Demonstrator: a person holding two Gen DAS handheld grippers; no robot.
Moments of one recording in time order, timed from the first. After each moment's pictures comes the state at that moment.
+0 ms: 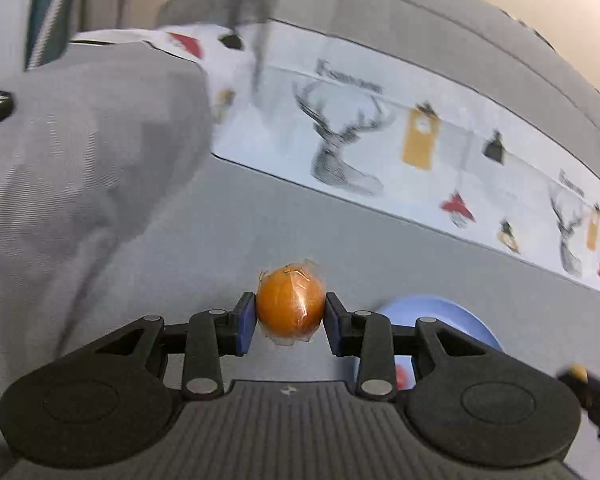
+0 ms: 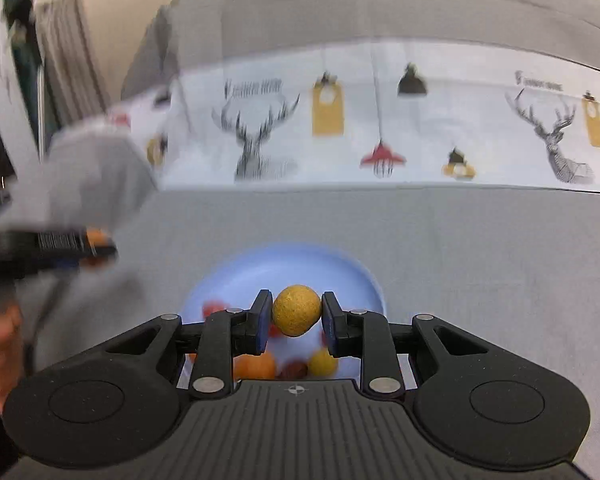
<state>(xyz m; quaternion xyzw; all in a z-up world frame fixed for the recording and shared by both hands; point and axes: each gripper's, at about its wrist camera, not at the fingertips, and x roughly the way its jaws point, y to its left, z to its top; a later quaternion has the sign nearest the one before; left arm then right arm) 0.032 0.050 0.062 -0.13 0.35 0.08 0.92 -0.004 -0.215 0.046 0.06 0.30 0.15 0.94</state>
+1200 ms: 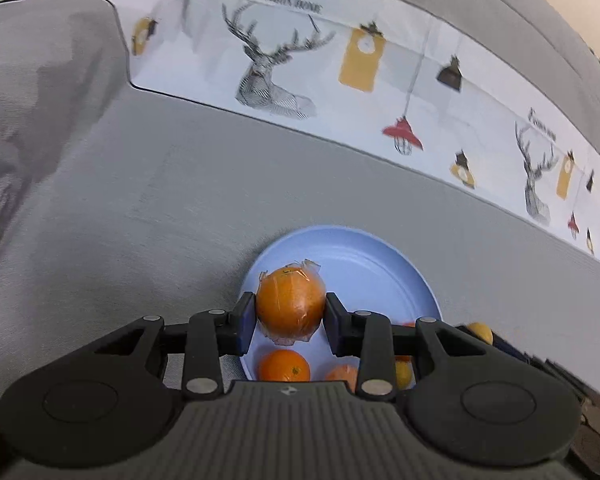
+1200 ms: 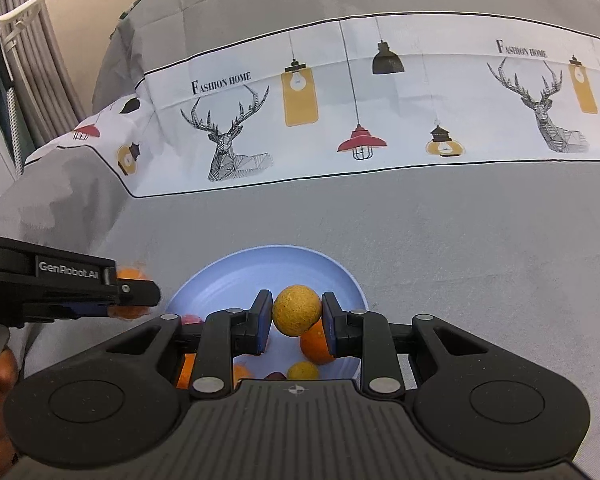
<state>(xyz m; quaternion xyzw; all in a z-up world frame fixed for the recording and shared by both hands) 0.068 -0.018 0.053 -0.14 0.45 0.02 0.88 0.025 -0.218 0.020 0.08 0.34 0.13 0.93</state>
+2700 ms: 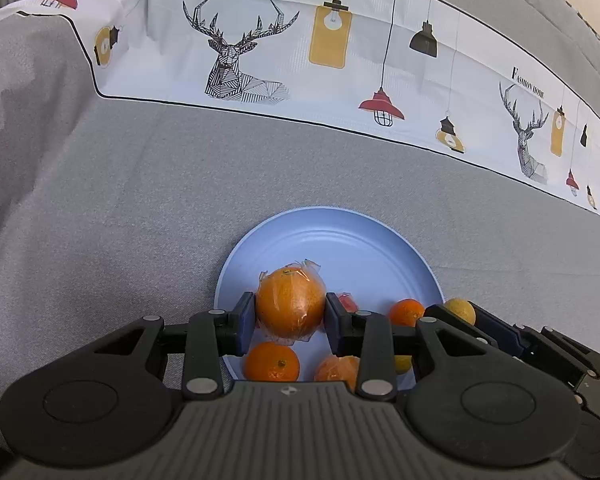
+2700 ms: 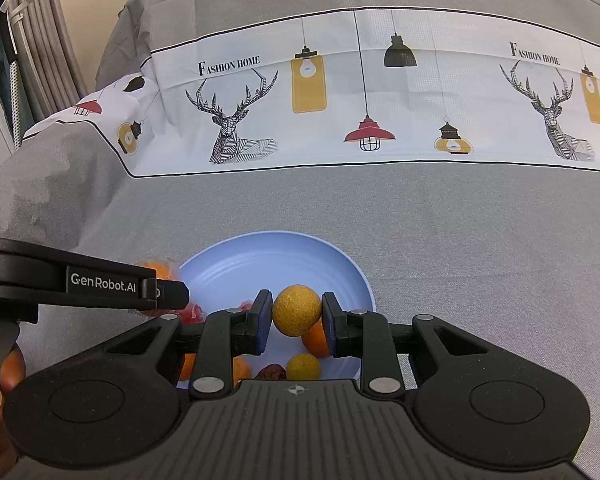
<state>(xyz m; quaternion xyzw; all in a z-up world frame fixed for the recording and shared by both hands) 0.072 -0.040 0.046 -0.09 0.46 0.00 0.88 0.028 -0.207 0.014 0.05 0.35 0.13 0.93</state>
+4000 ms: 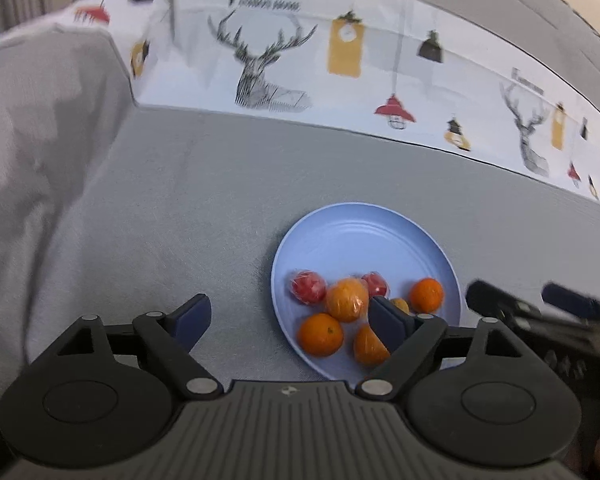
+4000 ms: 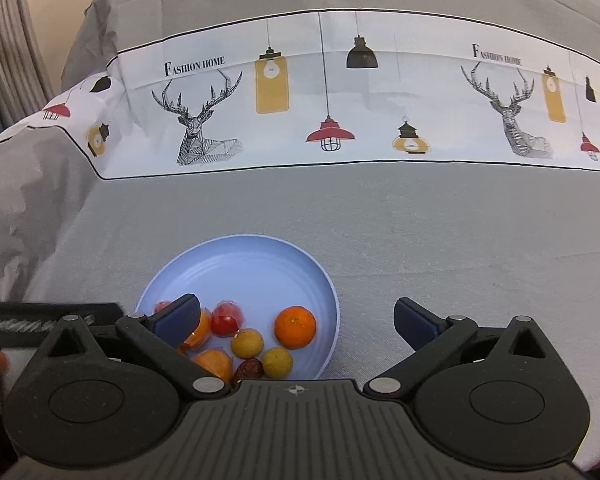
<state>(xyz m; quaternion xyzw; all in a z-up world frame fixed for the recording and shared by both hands) 0.029 -0.010 0.081 -0.05 0.46 0.01 0.89 0.019 -0.207 0.045 0.04 0.37 0.07 0.92</state>
